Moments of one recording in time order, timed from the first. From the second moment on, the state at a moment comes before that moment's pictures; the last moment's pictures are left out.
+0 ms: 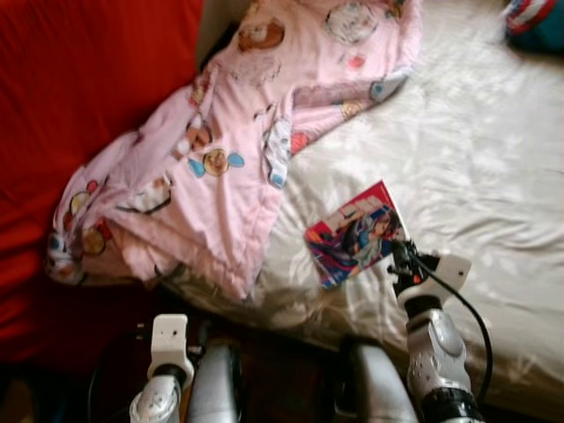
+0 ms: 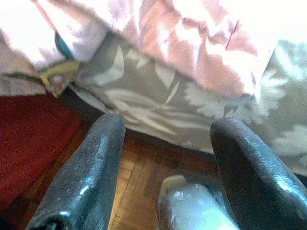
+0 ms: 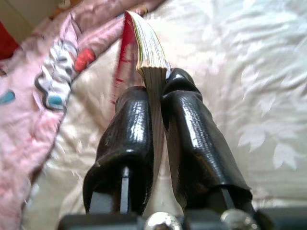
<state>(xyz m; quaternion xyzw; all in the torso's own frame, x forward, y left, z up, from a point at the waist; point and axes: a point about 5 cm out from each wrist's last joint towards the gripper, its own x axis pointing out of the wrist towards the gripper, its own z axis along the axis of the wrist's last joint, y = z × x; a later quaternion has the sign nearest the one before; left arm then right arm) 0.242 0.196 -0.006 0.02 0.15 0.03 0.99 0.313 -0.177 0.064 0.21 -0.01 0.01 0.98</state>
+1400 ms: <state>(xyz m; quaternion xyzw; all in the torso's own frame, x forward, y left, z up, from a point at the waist) 0.204 0.197 -0.058 0.00 0.29 0.04 0.96 0.302 -0.178 0.039 0.11 0.08 -0.05 0.99</state>
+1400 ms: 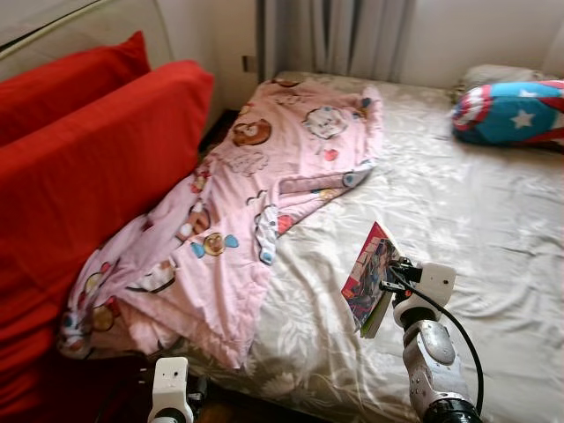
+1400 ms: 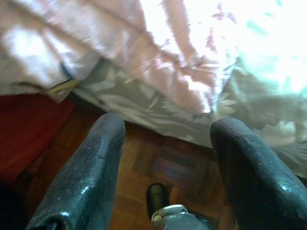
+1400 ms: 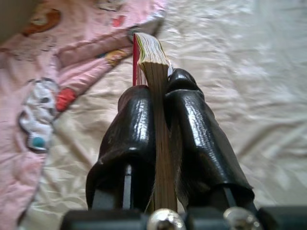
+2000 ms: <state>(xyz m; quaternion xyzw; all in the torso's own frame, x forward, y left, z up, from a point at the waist) 0.201 0.191 -0.061 0.00 0.30 0.03 0.95 0.302 -0.177 0.036 0.11 0.09 -0.05 0.99</state>
